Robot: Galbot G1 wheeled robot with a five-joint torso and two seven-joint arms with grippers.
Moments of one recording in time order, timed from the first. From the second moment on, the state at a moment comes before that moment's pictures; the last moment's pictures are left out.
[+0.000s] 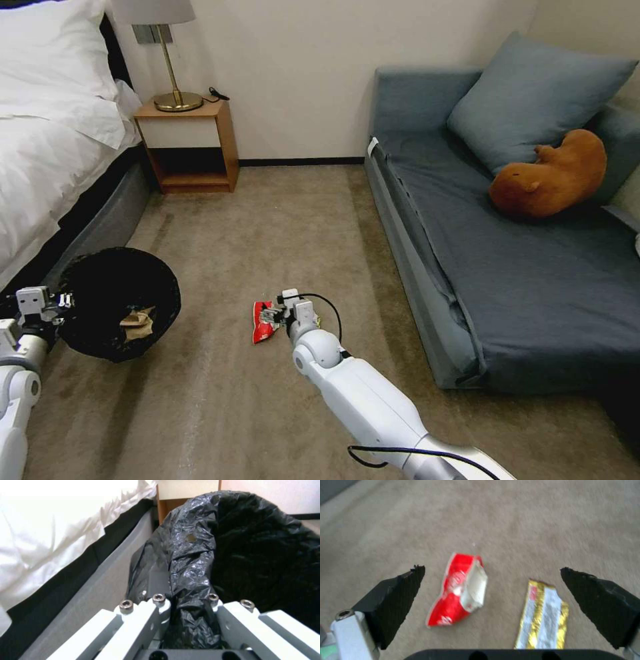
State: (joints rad) left arm 1.25 -0.99 -0.95 -1.55 -0.47 0.14 0.14; right arm -0.70 1.56 -0.23 1.10 0.50 -0.24 0.31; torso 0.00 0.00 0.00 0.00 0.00
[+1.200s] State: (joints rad) left arm 1.26 -1.01 -0.95 -1.56 -0.46 0.14 0.13; right arm -0.78 1.55 -0.20 1.11 0.49 -0.25 0.32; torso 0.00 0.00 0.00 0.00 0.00
